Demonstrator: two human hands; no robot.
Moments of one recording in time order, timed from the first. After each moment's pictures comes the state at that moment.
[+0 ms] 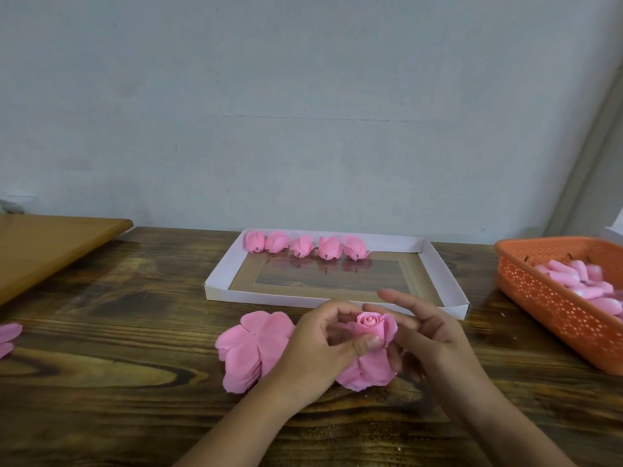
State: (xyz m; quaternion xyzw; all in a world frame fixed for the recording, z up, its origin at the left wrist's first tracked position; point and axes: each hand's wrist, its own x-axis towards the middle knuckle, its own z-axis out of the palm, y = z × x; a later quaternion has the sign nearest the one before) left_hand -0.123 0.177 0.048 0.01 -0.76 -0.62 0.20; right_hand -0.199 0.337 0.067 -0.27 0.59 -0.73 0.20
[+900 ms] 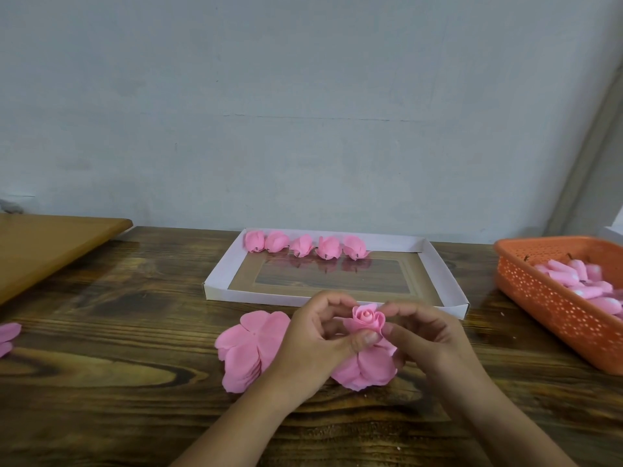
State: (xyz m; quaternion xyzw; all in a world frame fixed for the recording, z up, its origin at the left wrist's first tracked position) left_hand -0.121 0.177 0.052 0.00 -0.70 -0.68 0.23; right_hand -0.198 0.337 0.067 -0.33 0.60 -0.72 0.13
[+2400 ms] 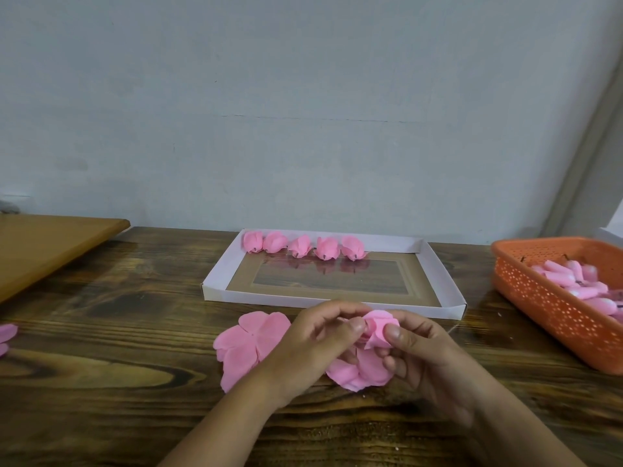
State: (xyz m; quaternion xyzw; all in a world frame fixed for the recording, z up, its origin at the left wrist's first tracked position) left_hand -0.110 0.172 0.066 -0.02 -0.72 -0.69 0.13; right_hand -0.219 0.343 0.053 -0.27 0.48 -0.74 0.39
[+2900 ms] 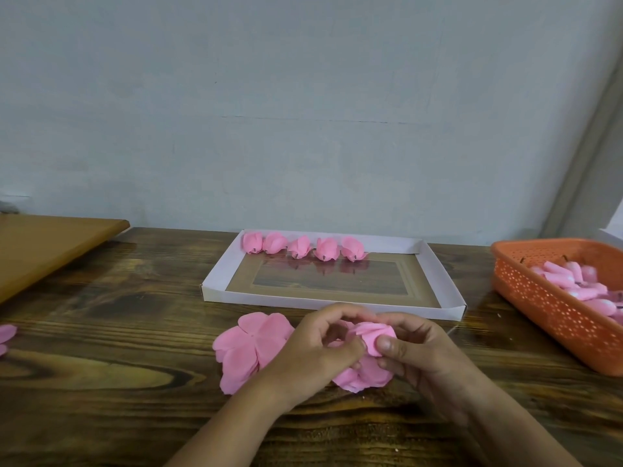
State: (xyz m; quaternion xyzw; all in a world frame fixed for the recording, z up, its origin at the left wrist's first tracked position) left_hand -0.119 0.170 0.050 -0.01 -0.75 -0.65 0.12; right_hand -0.222 0.342 0.049 -0.29 0.52 -0.72 0.36
